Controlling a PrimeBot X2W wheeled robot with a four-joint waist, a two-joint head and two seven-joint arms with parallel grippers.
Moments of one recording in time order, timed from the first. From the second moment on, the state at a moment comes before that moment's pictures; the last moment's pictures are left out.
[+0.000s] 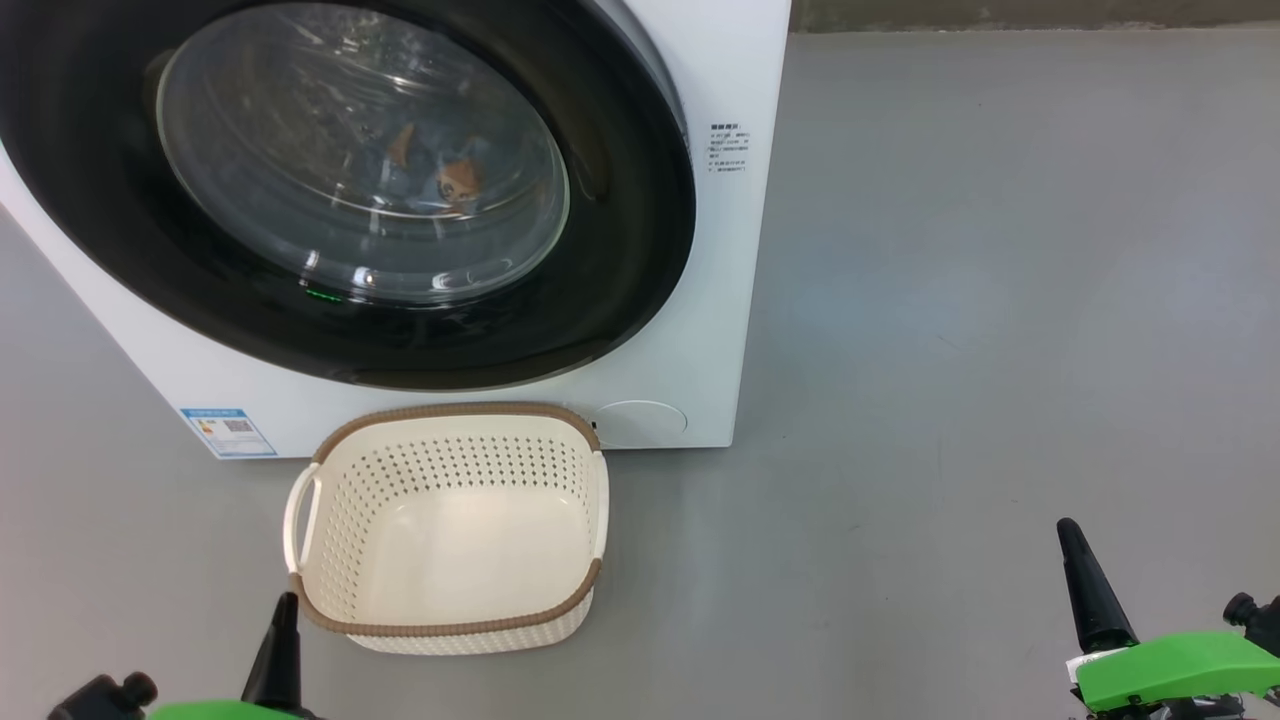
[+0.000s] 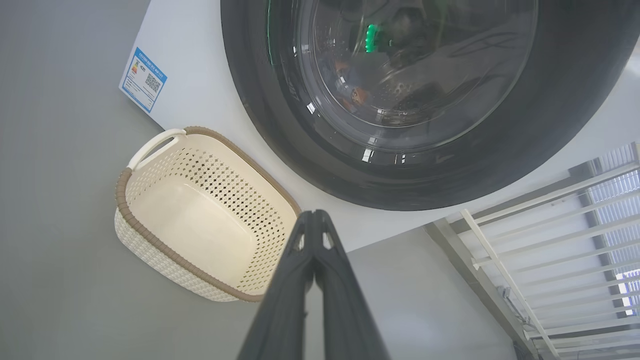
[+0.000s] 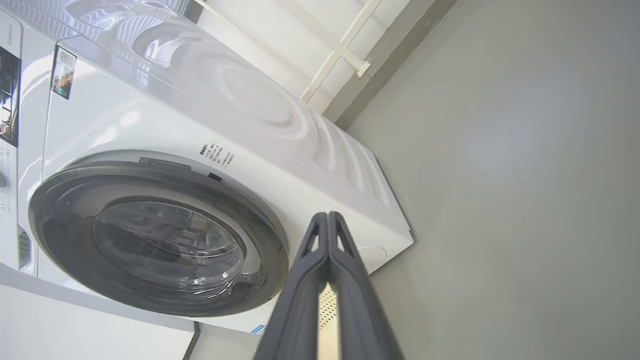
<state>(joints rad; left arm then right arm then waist) -0.02 0.05 0.02 0.26 -0.97 -0.13 -0.07 -0.06 -0.14 -0.06 0.30 1.08 0.14 -0.07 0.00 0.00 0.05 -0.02</state>
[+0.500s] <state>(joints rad) -0.03 0.05 0.04 0.26 -1.13 -0.13 -0.03 -0.06 -0.12 -0.08 0.29 1.21 0.14 -0.03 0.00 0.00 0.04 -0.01</state>
